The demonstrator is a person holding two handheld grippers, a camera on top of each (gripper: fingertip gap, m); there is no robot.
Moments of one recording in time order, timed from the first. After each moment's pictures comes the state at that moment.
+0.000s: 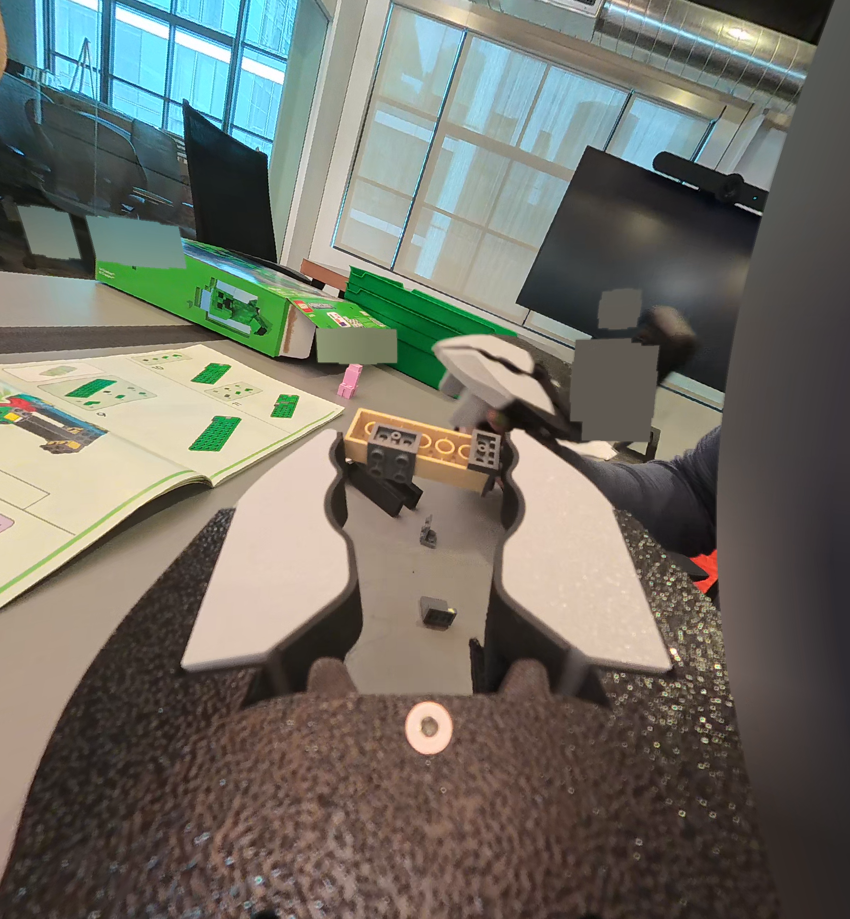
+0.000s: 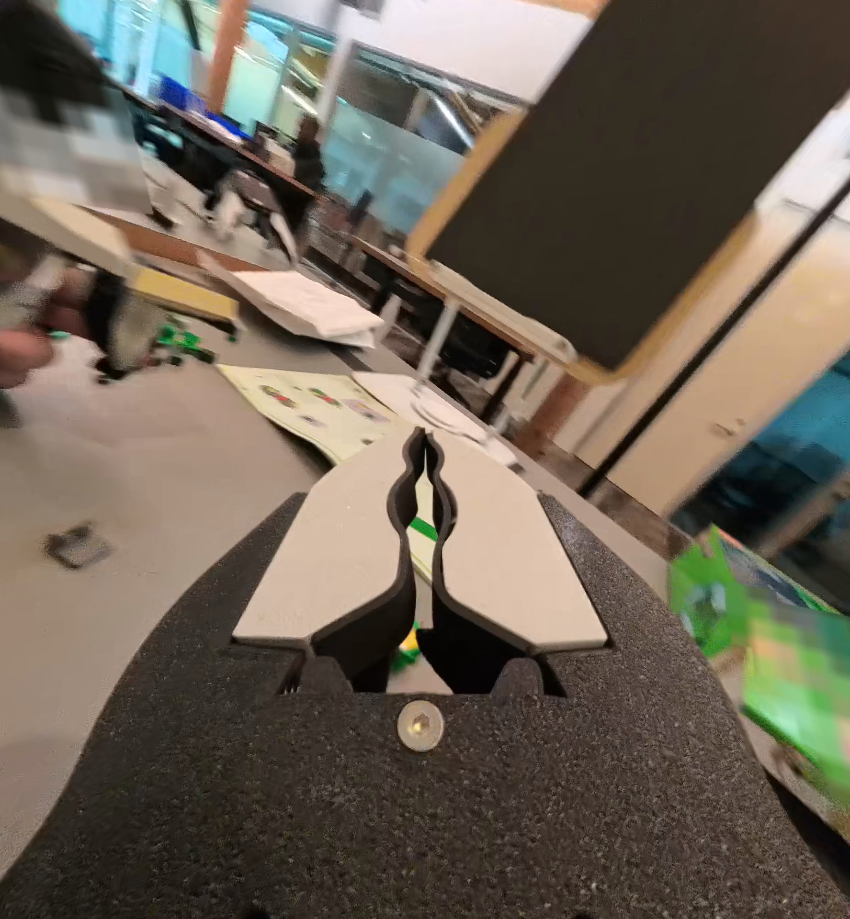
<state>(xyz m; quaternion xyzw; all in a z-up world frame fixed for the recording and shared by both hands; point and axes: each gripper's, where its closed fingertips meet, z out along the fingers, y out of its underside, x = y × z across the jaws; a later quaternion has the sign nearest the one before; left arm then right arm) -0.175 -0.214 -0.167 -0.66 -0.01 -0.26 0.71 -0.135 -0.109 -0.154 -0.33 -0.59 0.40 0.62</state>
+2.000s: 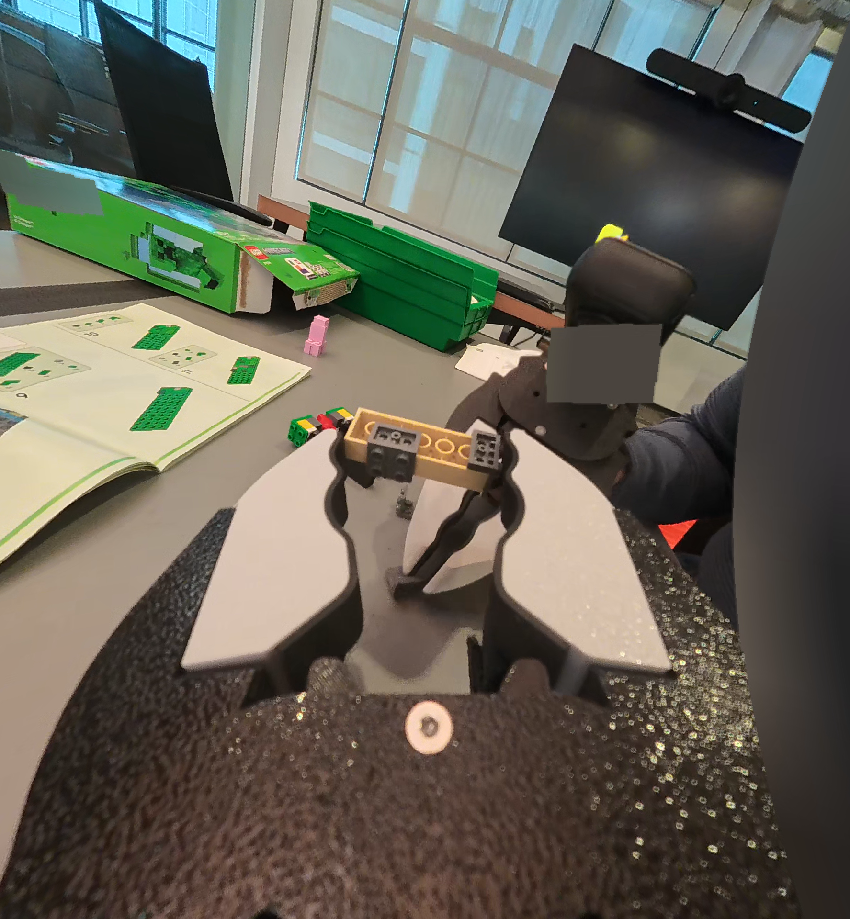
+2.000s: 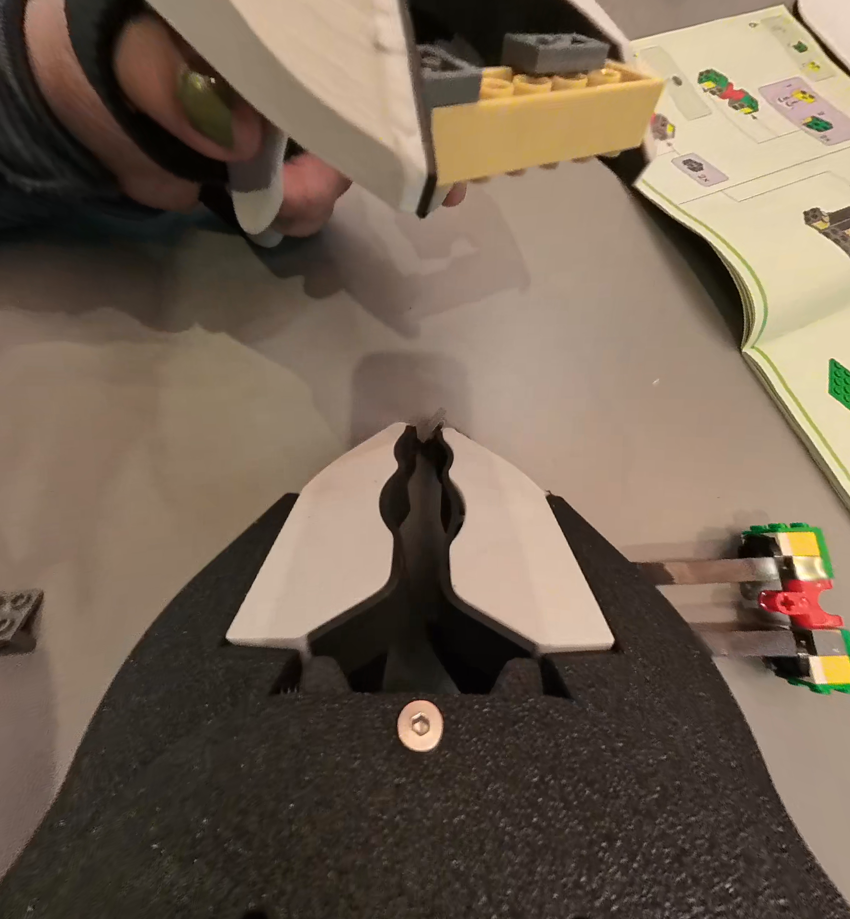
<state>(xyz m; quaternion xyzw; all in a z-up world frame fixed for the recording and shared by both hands) -0.150 -0.208 -0.178 -0.69 0.04 -0.27 0.67 -0.132 -0.219 -0.268 -0.44 -0.80 0.33 0.24</state>
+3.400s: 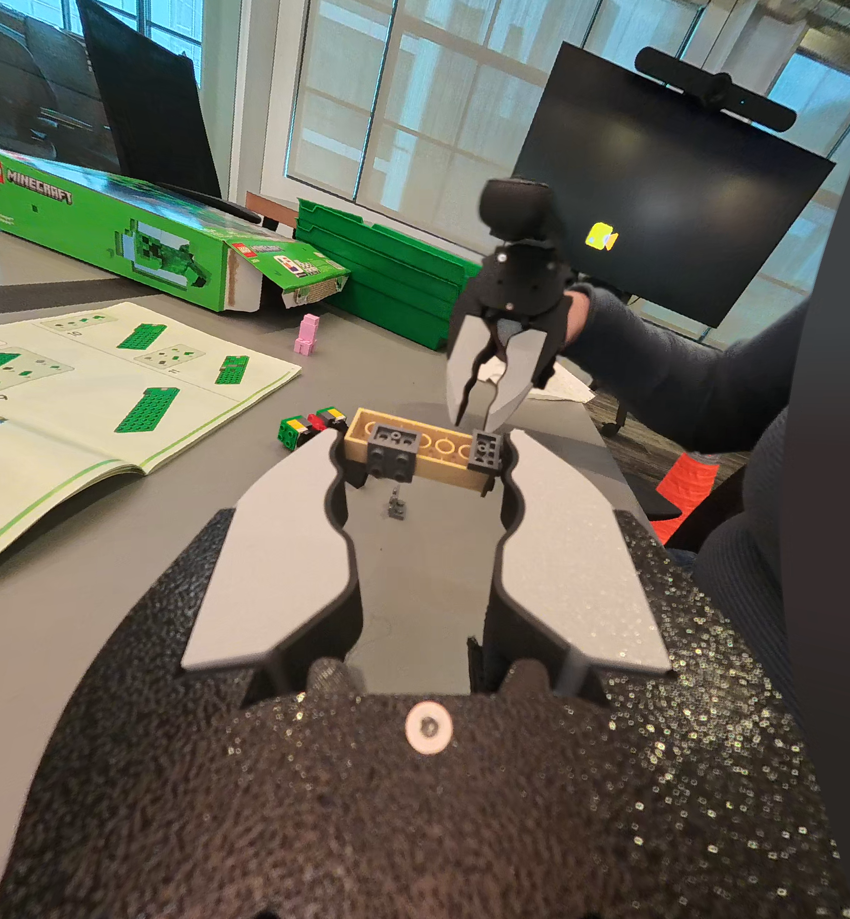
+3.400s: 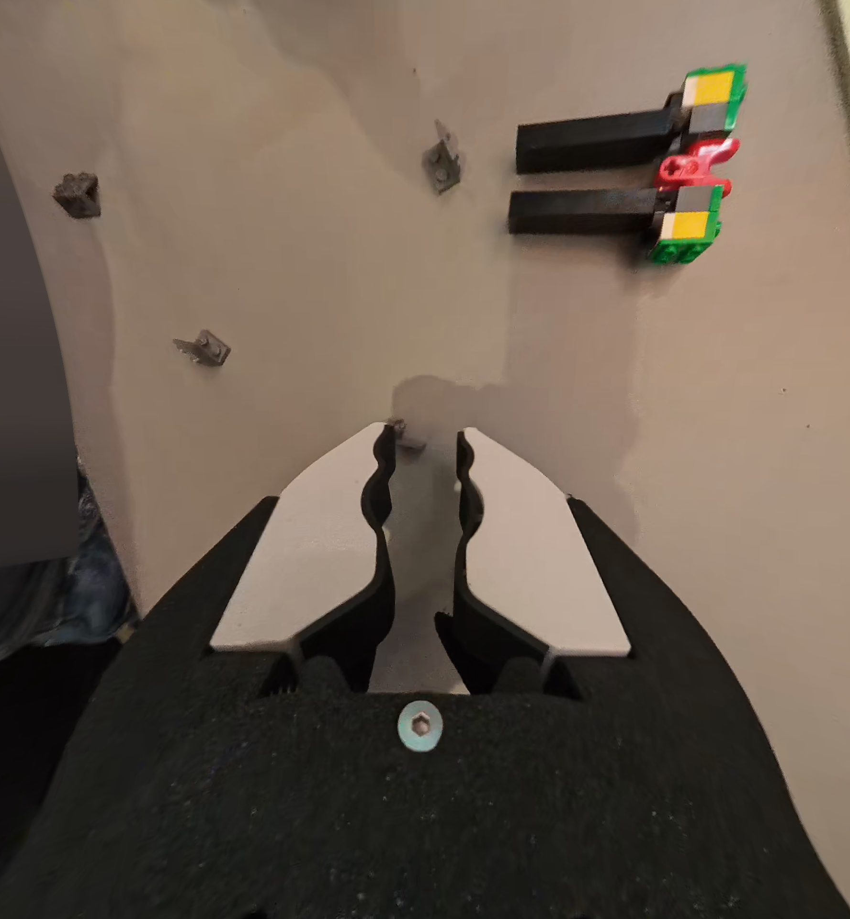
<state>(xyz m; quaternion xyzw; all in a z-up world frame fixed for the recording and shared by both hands) -0.146 -0.208 -0.177 -0.69 0.04 -0.28 0.66 -0.019 -0.096 -0.248 -0.46 -0.85 0.24 0.02</state>
